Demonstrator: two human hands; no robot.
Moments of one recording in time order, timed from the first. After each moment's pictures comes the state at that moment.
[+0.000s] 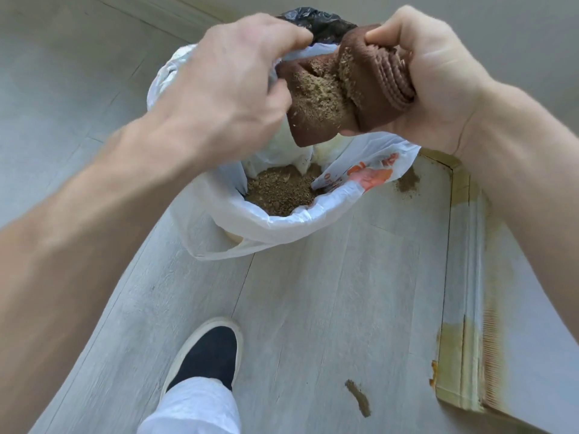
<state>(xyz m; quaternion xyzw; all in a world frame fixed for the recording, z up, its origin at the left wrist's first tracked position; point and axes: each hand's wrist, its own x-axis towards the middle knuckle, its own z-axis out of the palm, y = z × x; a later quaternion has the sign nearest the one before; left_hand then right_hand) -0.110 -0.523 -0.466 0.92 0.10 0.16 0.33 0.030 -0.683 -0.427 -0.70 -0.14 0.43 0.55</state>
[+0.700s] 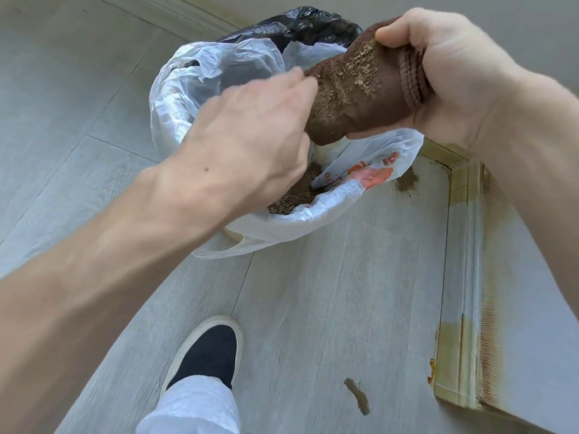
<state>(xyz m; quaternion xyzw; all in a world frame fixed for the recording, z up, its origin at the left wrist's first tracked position) -0.127 -0.552 -0.467 0.97 0.09 0.04 0.21 0.026 -0.687 -0.415 -0.77 -0.09 0.33 0.55</state>
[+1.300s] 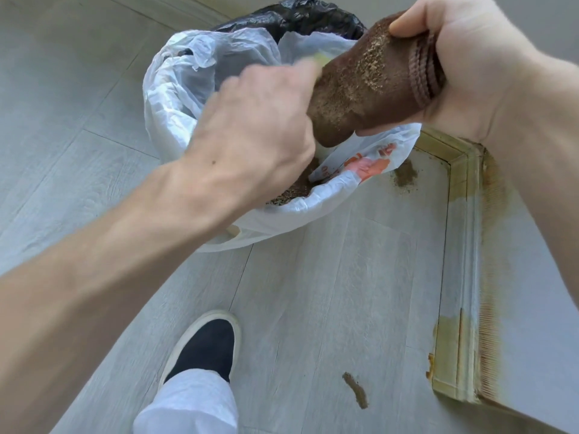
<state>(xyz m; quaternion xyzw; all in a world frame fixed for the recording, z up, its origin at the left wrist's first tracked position) -0.123 -0.563 -0.469 0.95 0.14 0.10 0.24 0.021 -0.695 -0.406 -0.77 -0.07 0.32 0.54</state>
